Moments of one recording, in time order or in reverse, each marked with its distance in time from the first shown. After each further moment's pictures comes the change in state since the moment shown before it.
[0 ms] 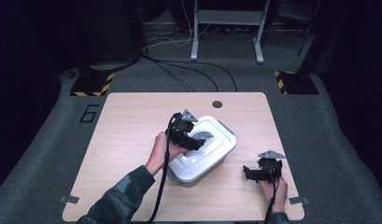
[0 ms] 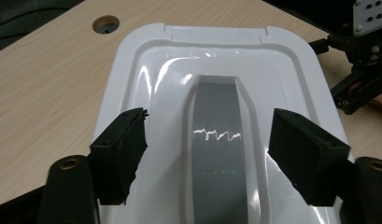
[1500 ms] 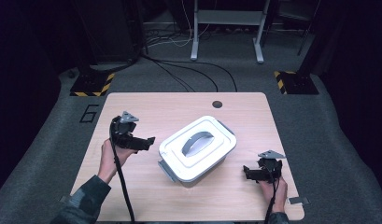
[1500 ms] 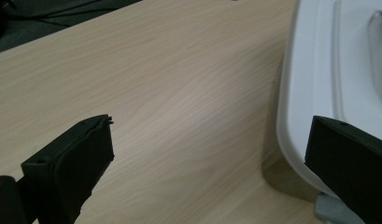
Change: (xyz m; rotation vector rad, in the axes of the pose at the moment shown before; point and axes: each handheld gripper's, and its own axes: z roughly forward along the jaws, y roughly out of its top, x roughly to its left) left arm 0.093 -0.100 -0.081 -0.020 0.240 -0.200; right arm 0.000 0.000 0.000 0.000 -0.001 0.001
